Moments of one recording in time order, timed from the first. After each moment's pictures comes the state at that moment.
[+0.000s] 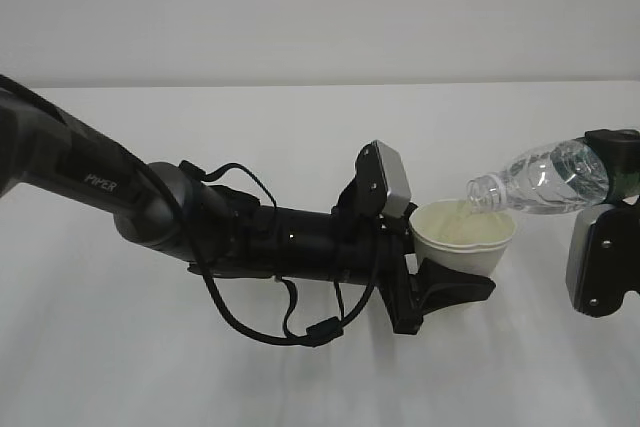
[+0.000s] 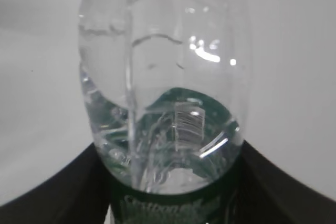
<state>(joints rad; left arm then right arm) -0.68 2.34 -1.27 1.04 -1.03 -0.58 0.13 1.46 -0.28 -0.02 -0.85 -1.64</state>
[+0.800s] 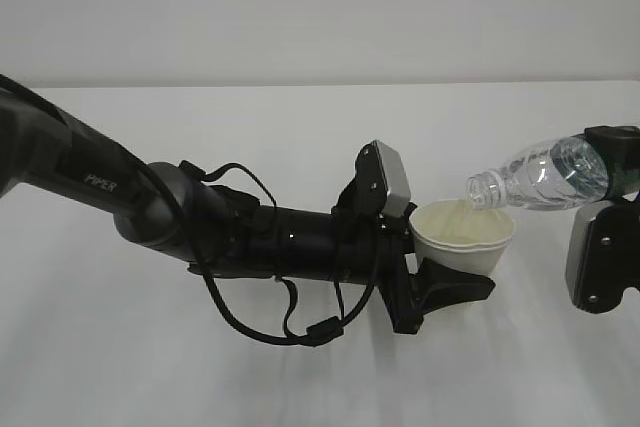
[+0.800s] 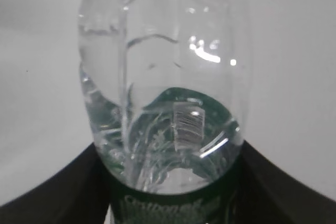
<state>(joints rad) -0.68 2.34 -1.27 1.04 -1.02 -0.58 0.13 1.46 -0.28 -0.02 -0.85 -1.65</state>
